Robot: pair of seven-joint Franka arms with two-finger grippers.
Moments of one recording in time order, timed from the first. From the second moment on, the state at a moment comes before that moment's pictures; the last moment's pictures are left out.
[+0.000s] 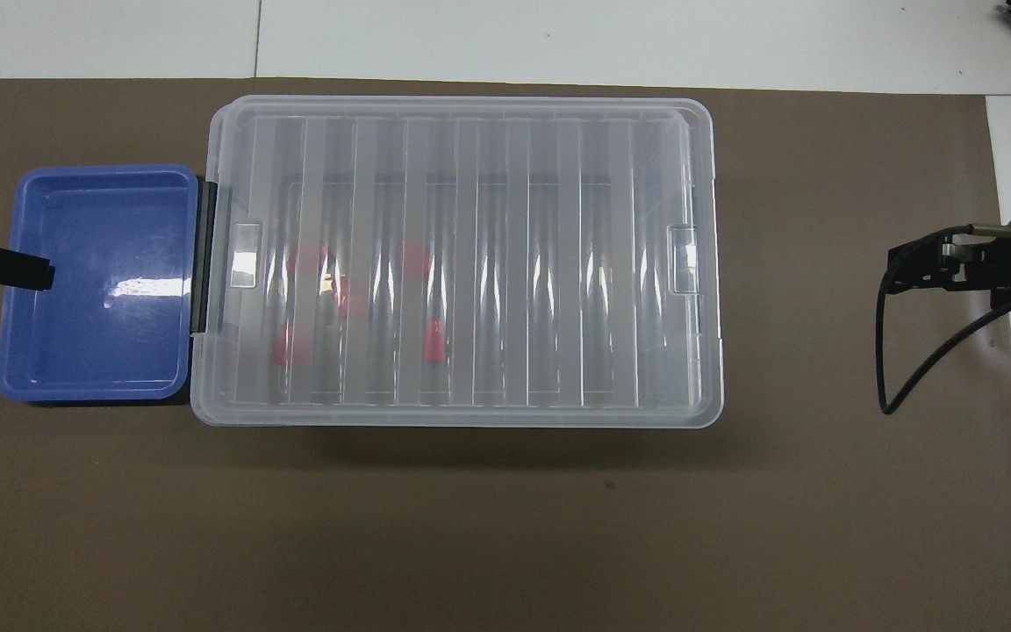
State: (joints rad) left arm 0.02 -0.05 -0.03 -1.67 0.04 1.72 0.21; right arm 0.01 -0.01 0.03 -1.59 -0.05 1.57 0.22
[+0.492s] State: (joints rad) left arm 0.02 -0.05 -0.03 -1.67 0.04 1.72 0.21; right arm 0.01 -0.01 0.04 -1.60 -0.01 1.55 0.22
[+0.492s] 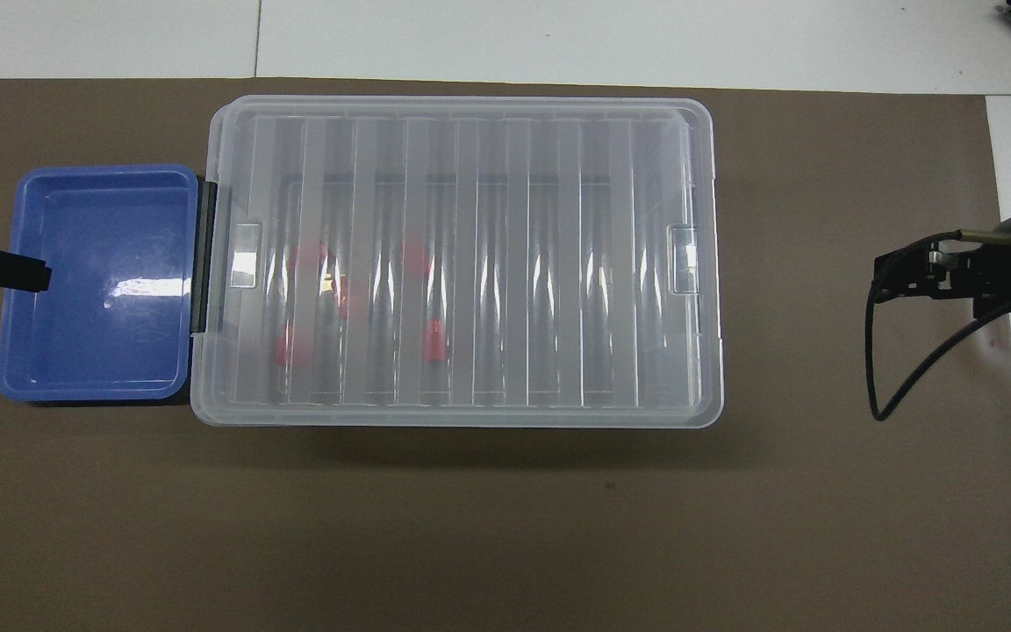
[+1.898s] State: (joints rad) left arm 0.02 0.04 -0.04 -1.54 0.04 1.64 0.21; right arm 0.01 -0.01 0.04 -1.60 -0.01 1.55 0.22
